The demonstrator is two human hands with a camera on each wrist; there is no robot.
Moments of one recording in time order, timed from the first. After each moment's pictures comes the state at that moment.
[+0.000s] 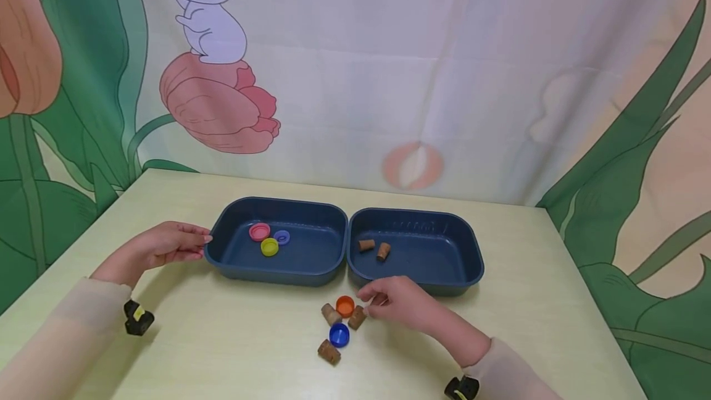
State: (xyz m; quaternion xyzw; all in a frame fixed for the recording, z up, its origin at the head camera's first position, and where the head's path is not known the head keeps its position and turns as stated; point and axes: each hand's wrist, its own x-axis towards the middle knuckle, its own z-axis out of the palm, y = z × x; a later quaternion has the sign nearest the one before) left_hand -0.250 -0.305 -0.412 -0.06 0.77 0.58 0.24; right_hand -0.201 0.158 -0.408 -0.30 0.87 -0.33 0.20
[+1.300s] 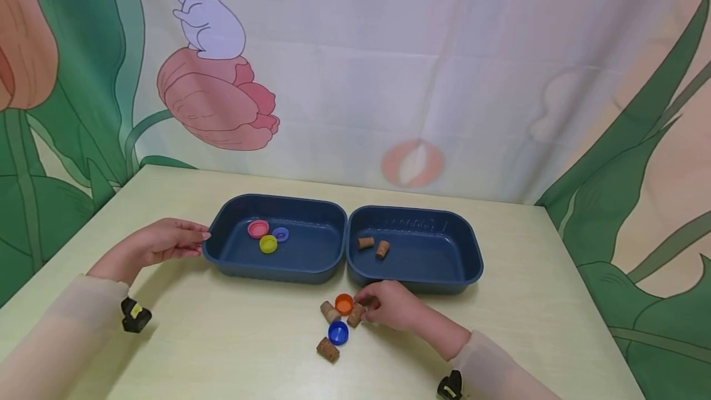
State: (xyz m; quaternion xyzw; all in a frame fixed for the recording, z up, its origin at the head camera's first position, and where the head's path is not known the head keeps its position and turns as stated) left_hand -0.252 -0.307 -0.415 -0.06 0.77 0.59 0.24; right_hand -0.206 0.147 -0.437 -0.27 0.88 -0.31 0.22
